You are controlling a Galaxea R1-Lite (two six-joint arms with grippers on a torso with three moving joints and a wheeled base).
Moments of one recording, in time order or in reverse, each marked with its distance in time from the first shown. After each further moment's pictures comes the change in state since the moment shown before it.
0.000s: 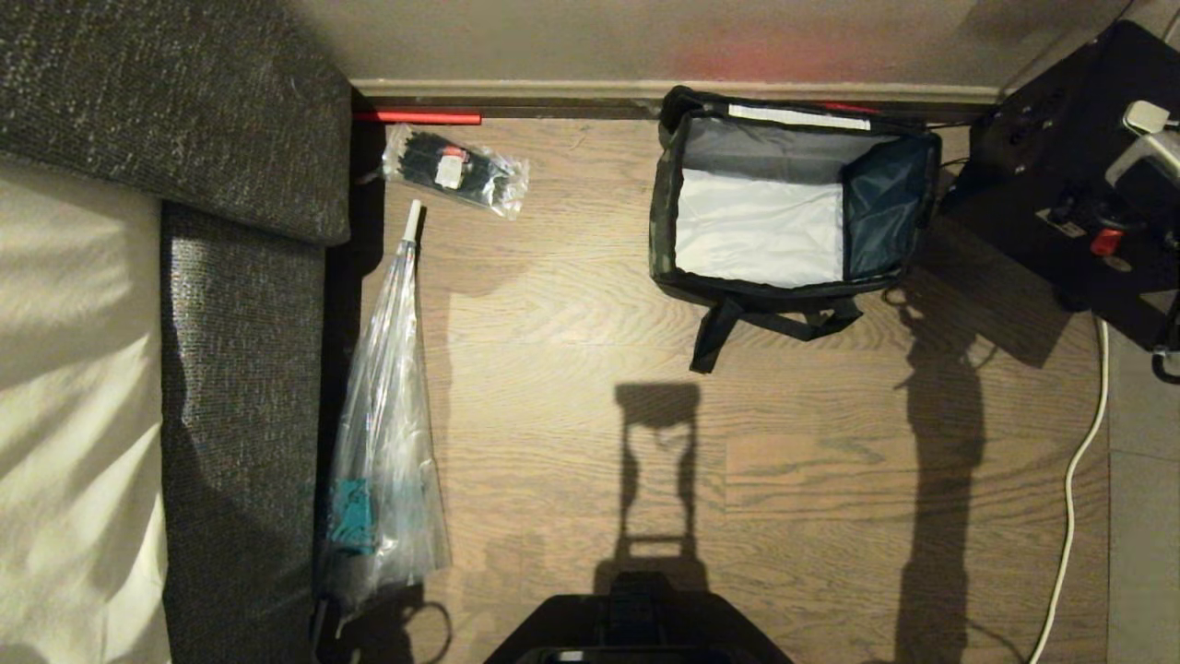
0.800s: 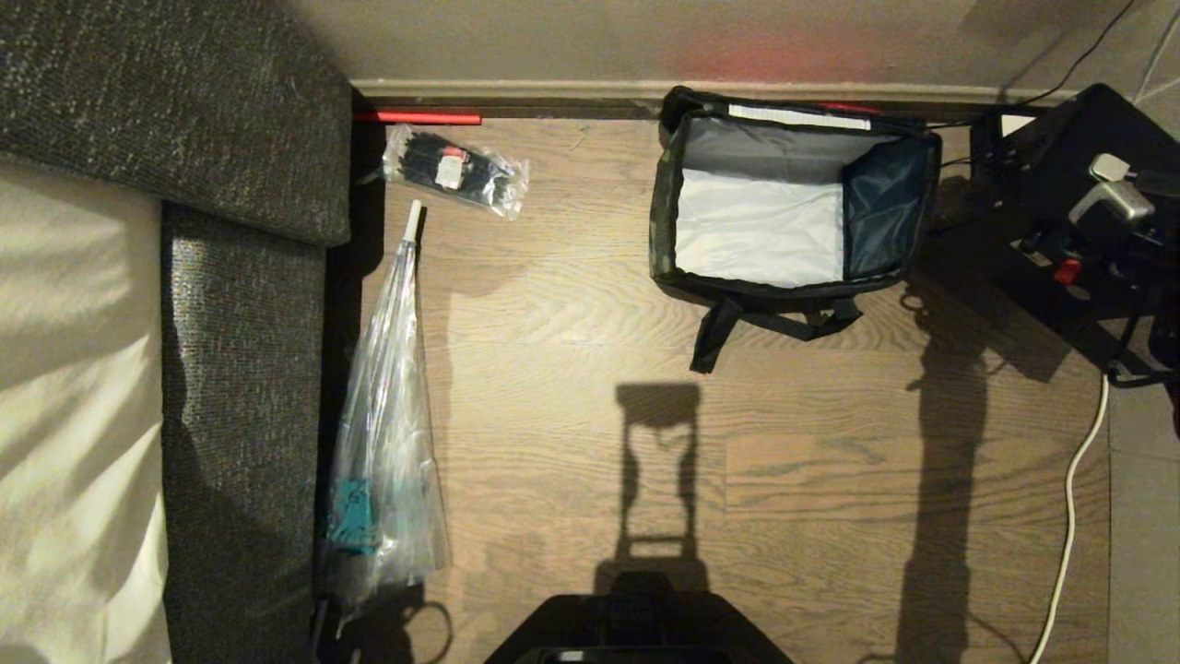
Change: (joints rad) left arm 0.000 0.000 0.000 0.000 0.000 0.000; right arm -0.072 0.199 -0.073 0.001 -0.005 0.082
